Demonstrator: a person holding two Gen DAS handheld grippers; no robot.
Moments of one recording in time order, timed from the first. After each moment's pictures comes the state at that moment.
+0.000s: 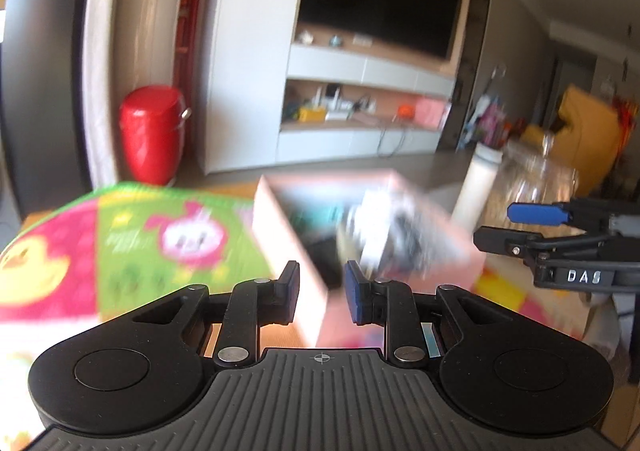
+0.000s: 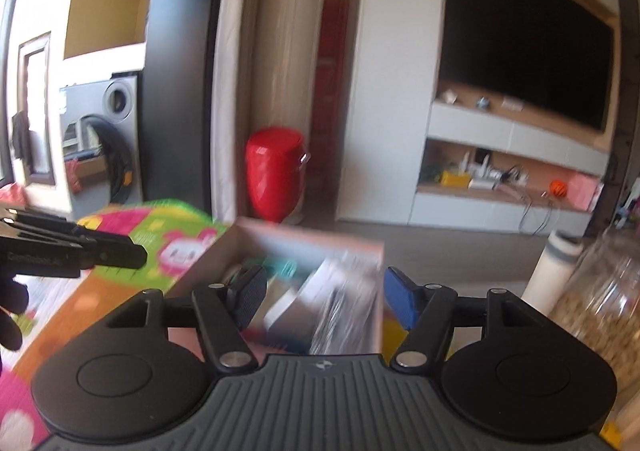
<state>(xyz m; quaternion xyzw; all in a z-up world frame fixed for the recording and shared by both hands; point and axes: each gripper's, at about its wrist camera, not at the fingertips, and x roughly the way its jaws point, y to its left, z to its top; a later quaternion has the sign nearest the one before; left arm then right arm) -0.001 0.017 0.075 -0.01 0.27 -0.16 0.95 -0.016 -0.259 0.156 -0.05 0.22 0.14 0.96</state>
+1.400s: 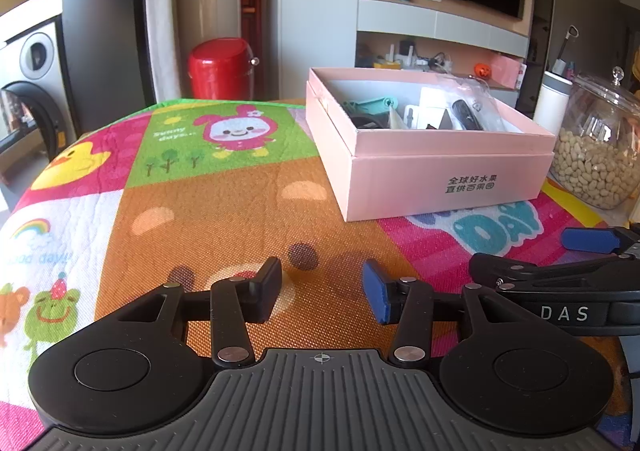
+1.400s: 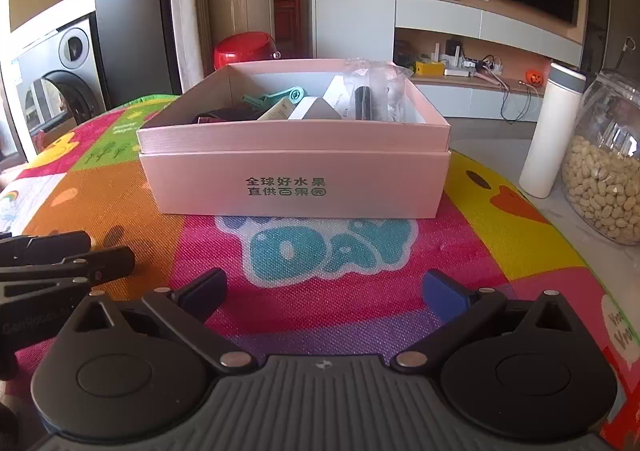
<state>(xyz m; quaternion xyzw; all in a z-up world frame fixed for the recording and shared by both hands) -0.027 -0.018 -0.005 0.01 0.31 -0.04 0.95 -0.038 -0.227 0.048 0.01 0.33 0.07 0.94</state>
